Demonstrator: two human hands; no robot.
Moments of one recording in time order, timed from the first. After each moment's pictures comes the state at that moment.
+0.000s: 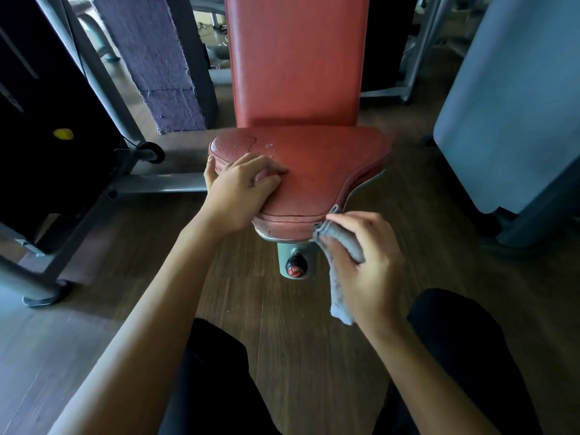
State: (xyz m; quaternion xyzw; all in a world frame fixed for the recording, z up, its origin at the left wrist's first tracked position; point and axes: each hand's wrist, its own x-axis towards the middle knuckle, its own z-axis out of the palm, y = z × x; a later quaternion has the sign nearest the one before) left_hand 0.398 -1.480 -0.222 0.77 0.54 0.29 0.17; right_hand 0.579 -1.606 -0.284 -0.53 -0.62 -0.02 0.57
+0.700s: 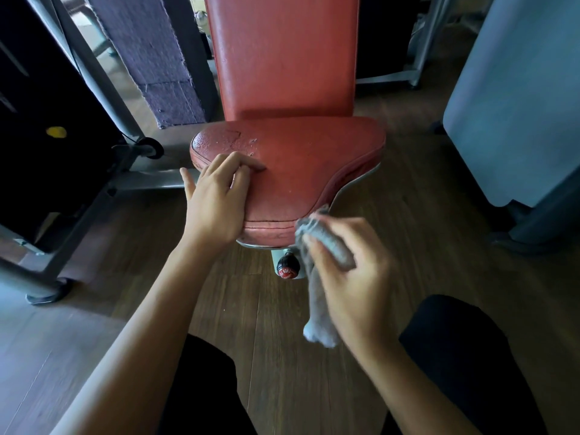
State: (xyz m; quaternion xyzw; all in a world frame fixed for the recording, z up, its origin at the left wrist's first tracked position) left_hand 0.421 -1.495 -0.232 0.71 0.57 0.38 0.15; right_hand 0.585 -1.598 -0.287 -0.51 -0.57 0.11 0.64
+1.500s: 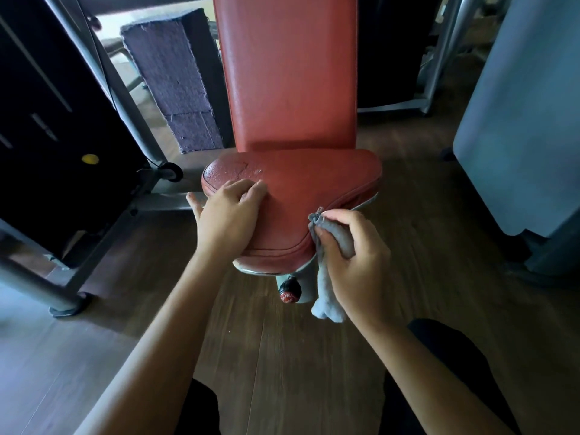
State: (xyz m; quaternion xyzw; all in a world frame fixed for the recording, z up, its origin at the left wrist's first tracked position) left_hand 0.449 -1.494 -0.207 0.63 0.68 0.34 0.14; right_hand 0.616 -1.555 -0.279 -0.48 -0.60 0.07 0.63
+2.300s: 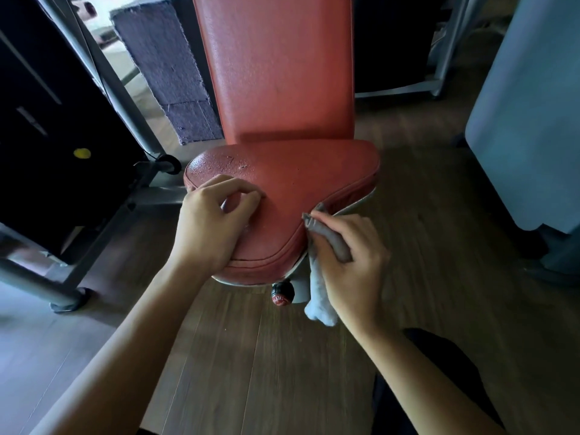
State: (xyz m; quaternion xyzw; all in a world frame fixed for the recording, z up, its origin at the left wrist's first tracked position) left_hand 0.453 -1.493 -0.213 0.70 0.57 0.40 0.14; right_hand 0.631 -1.530 -0.302 -0.46 -0.59 0.05 0.65
